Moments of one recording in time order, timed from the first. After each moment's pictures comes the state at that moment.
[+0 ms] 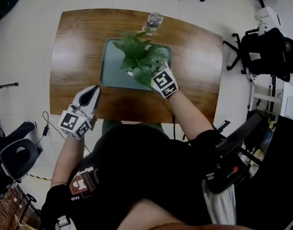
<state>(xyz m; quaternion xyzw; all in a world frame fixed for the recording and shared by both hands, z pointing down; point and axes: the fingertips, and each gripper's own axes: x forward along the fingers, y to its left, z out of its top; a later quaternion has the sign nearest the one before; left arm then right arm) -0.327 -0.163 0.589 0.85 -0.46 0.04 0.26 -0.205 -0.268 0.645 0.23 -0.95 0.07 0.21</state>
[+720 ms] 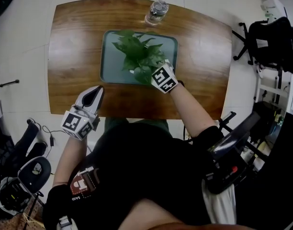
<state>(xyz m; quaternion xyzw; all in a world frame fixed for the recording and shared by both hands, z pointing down) -0.319 -0.155 0.626 0.85 -0.43 0.07 0.30 -0.204 -0.259 0.723 0.21 -0.94 0.07 0.27</state>
